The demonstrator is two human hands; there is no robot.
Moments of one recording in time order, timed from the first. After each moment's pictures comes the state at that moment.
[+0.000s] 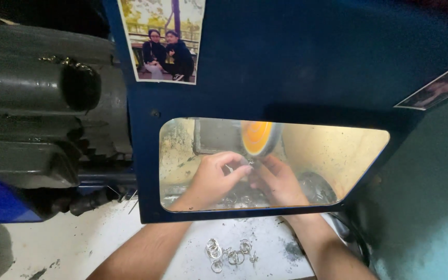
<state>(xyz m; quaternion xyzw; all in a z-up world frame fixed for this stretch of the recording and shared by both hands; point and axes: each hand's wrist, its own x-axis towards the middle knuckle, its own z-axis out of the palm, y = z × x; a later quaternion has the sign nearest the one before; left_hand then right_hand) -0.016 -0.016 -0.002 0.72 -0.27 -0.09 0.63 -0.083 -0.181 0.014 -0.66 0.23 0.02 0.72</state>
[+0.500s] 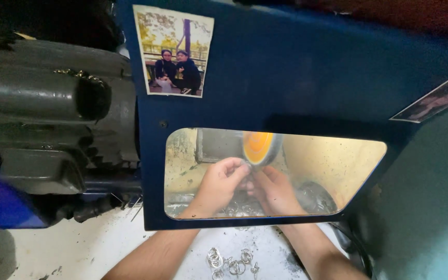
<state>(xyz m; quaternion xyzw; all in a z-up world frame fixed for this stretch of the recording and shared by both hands) -0.029 -0.026 0.018 0.57 -0.07 -0.26 0.77 -0.072 -0.179 -0.025 -0.59 0.26 -0.04 0.76</state>
